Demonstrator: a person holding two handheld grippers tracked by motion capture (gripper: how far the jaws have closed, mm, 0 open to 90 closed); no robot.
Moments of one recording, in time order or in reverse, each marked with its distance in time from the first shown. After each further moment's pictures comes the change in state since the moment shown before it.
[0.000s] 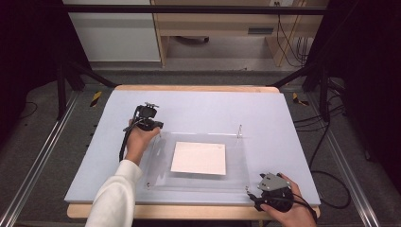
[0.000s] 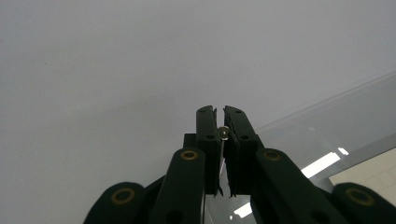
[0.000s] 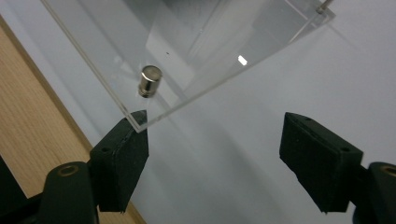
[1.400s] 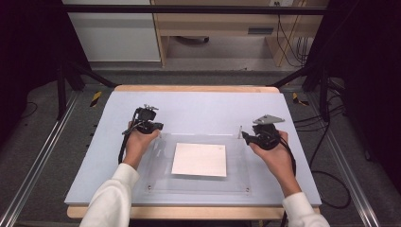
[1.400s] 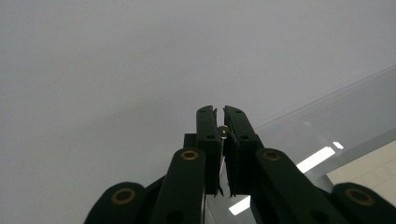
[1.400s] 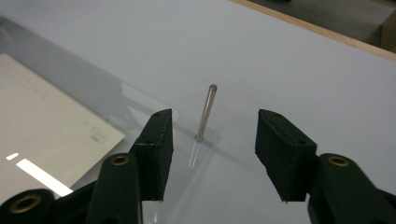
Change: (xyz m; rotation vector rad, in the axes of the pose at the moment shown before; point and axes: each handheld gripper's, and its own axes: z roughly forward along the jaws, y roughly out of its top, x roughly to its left) left arm -0.004 -0.008 -0.004 -0.040 -0.005 0.019; right arm -0.105 0.098 0.053 -0.097 -0.132 0.341
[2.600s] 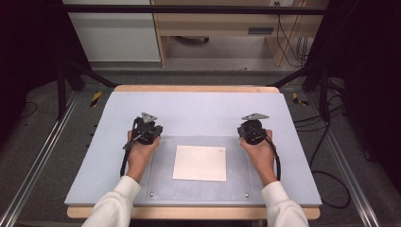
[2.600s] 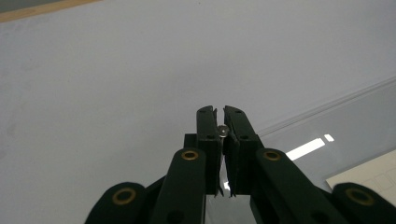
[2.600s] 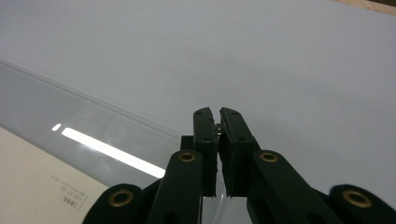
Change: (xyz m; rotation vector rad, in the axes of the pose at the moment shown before) left arm -0.018 -0.031 -0.009 -0.167 0.087 0.032; right arm 0.012 0.008 0.053 0.071 -0.053 0.110
